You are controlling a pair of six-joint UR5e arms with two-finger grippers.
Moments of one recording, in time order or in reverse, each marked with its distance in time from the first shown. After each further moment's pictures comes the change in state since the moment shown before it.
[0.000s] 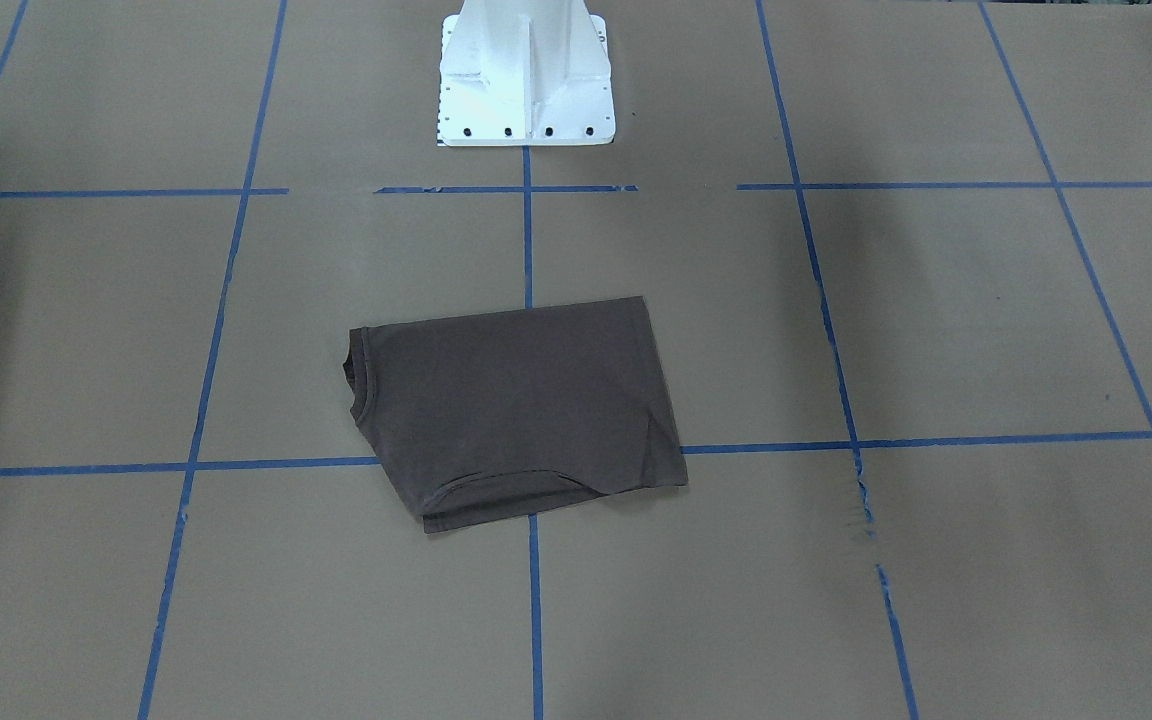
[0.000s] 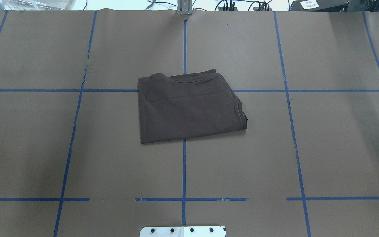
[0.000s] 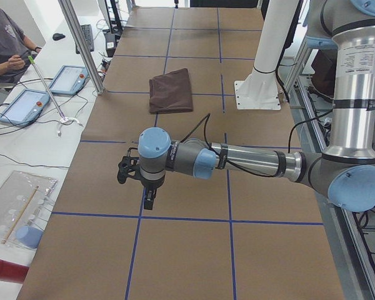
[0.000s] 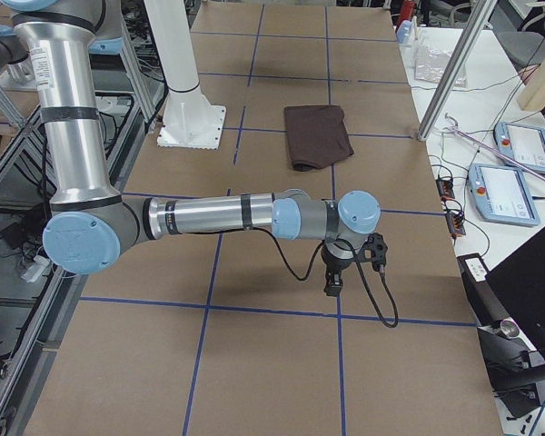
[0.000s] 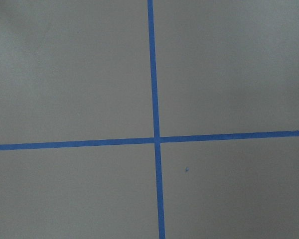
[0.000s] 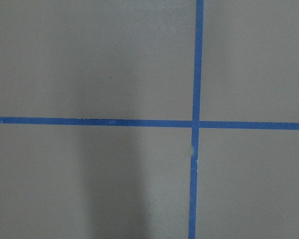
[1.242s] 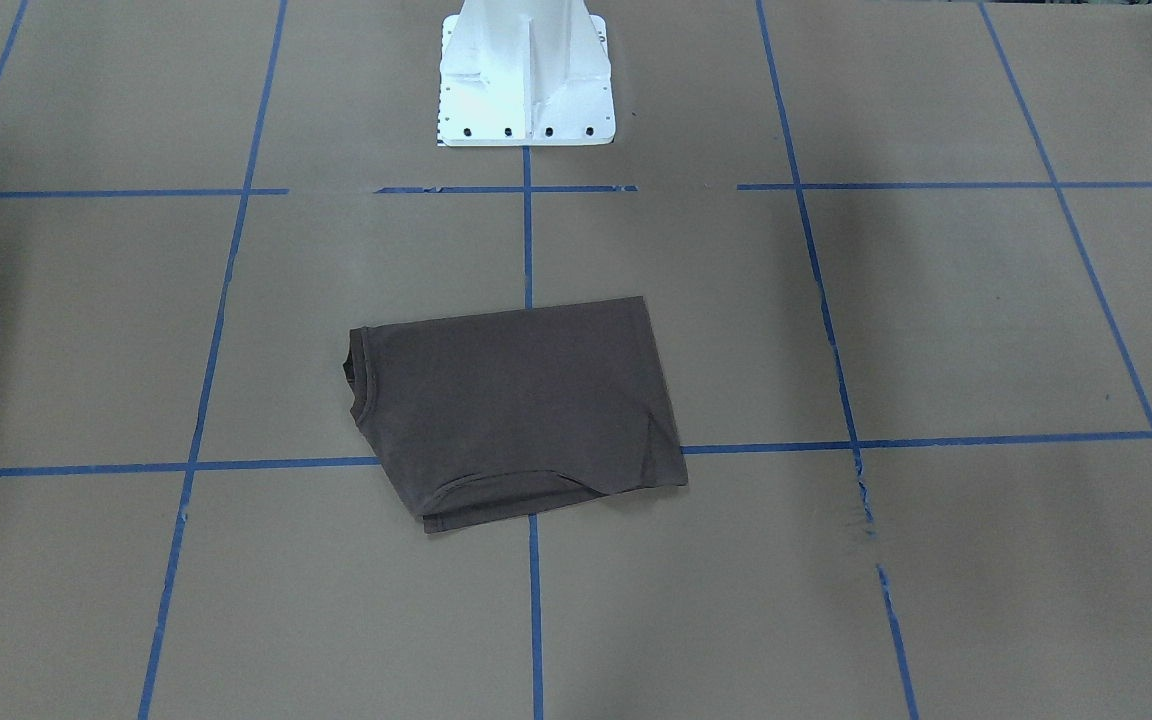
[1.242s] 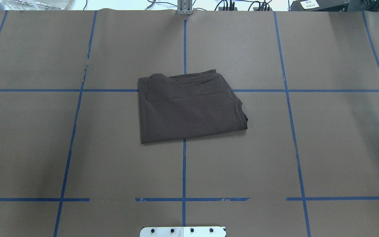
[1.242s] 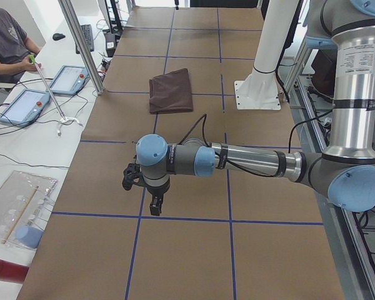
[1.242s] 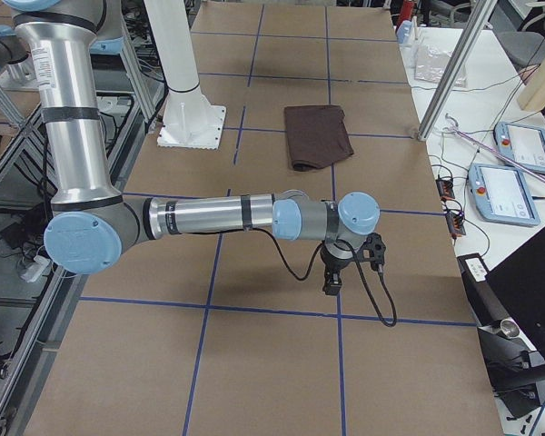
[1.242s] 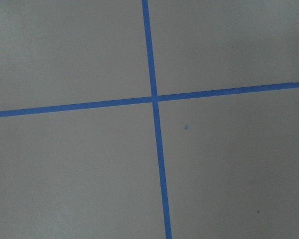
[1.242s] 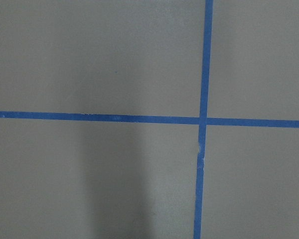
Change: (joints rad) left arm 0.005 0.000 0.029 0.130 -0.010 0.157; right arm -0.016 -0.002 -0.003 0.003 0.004 -0.004
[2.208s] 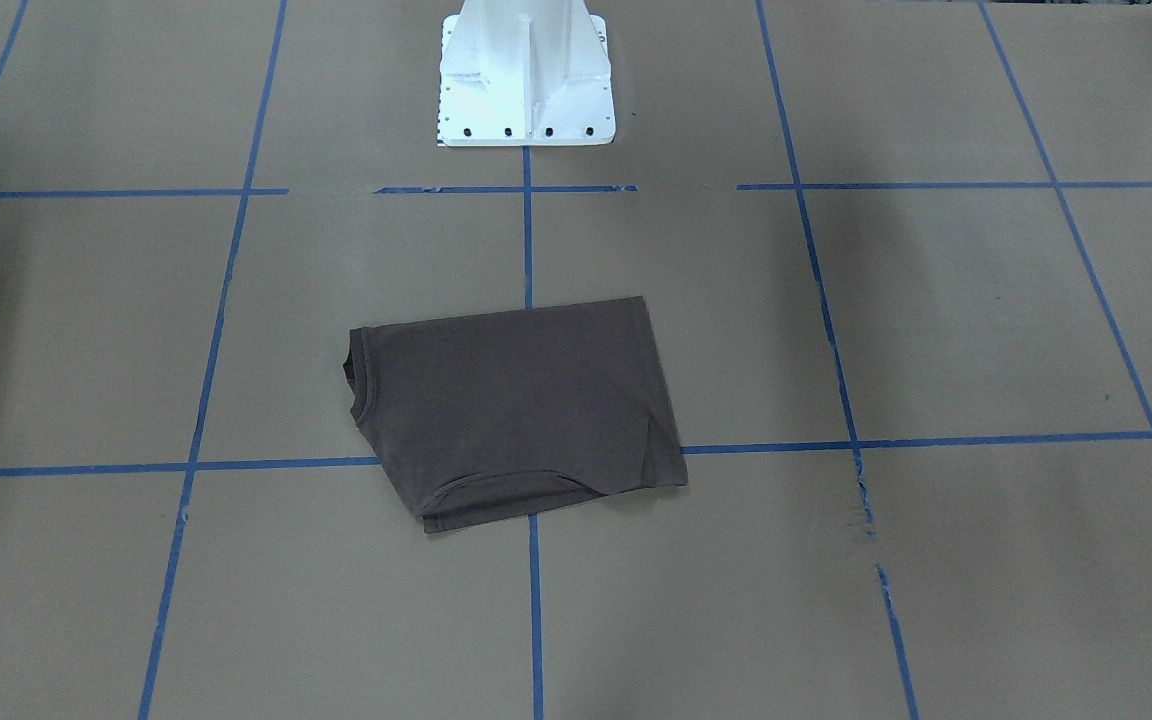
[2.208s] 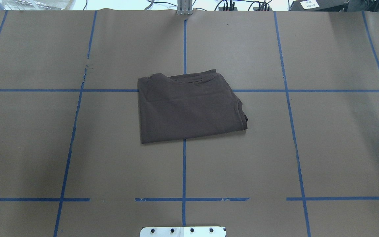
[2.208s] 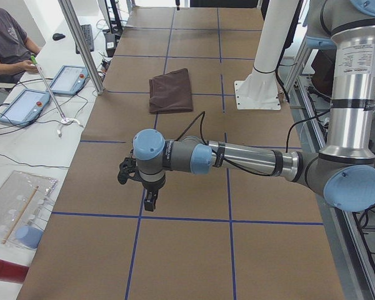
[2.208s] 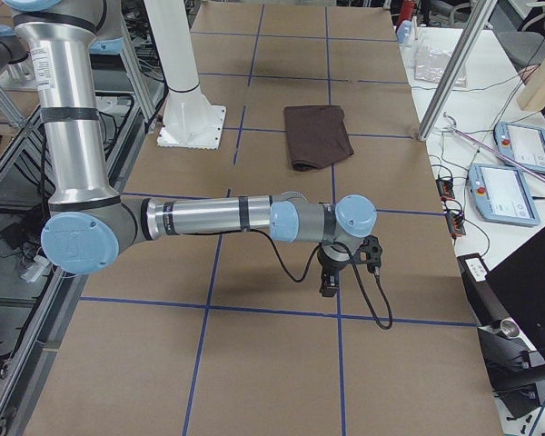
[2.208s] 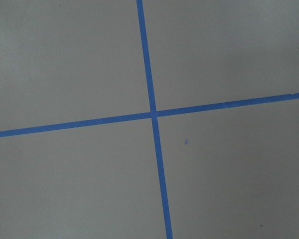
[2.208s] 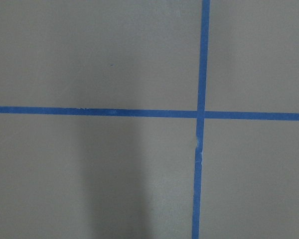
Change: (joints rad) left arm 0.001 -0.024 -0.008 -0.019 -0.001 -0.001; right arm -0.002 -0.013 0.004 0.000 0.001 0.002
